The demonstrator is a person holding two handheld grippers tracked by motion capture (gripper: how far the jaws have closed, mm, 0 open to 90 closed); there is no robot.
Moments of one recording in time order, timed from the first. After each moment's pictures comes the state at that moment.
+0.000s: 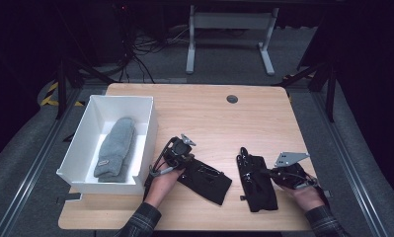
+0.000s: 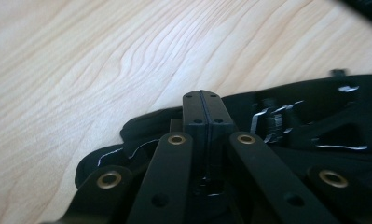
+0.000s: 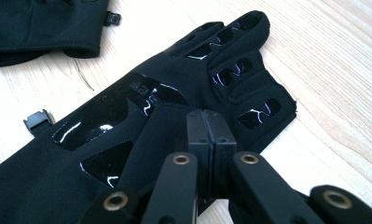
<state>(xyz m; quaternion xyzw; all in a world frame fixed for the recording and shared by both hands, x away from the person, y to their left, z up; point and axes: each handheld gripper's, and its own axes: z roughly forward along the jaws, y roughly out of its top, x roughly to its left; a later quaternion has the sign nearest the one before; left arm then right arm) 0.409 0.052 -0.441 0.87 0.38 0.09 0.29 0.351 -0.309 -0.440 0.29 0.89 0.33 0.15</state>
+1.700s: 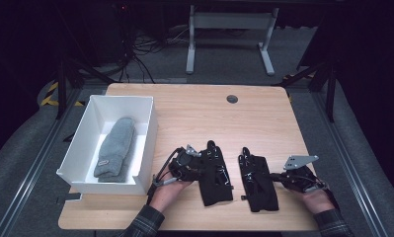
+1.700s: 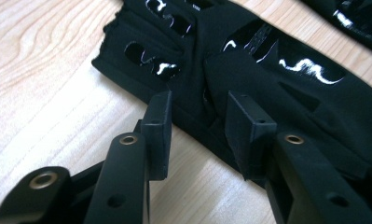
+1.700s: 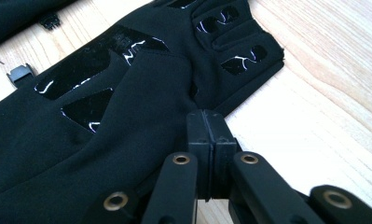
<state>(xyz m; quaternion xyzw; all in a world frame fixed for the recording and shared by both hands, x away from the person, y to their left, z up) 0.382 0.040 -0.454 0.88 0.35 0.04 0.33 0.344 -0.336 -0.447 0.31 0.89 0.31 0.13</state>
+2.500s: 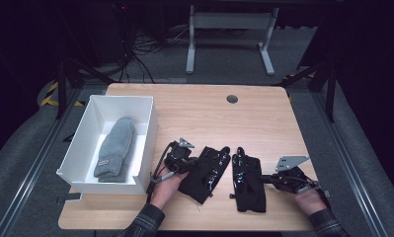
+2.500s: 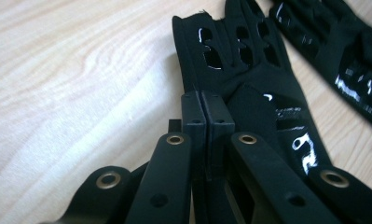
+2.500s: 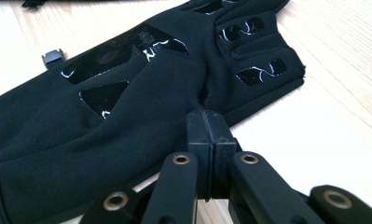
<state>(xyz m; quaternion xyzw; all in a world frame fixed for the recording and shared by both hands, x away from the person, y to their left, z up) 0.398 0.054 -0.444 0.84 0.40 0.05 0.37 0.344 -0.312 -0.449 0.28 0.89 0.33 0.10</state>
